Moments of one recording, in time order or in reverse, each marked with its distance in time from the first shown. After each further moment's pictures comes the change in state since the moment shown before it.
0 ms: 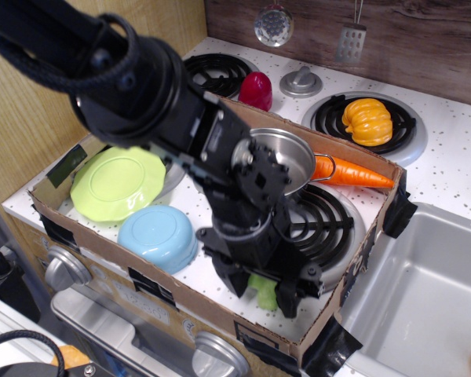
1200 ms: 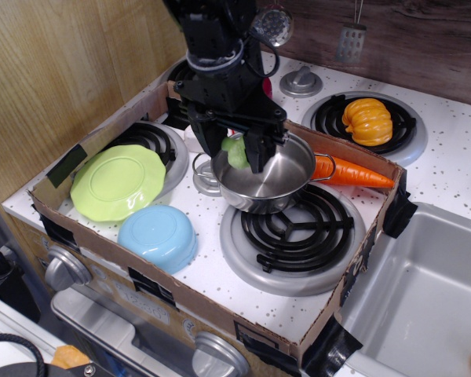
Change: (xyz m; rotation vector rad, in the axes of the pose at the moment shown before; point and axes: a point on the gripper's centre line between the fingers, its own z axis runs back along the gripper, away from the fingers) arm 0.092 0.061 0.054 0.083 -0.064 -0.064
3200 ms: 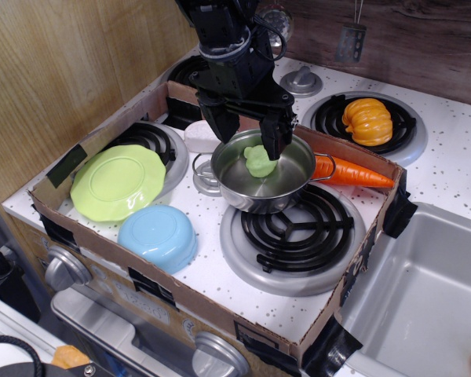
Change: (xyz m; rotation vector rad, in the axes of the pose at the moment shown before) arm 0.017 -0.001 -0.012 -0.073 0.028 -0.031
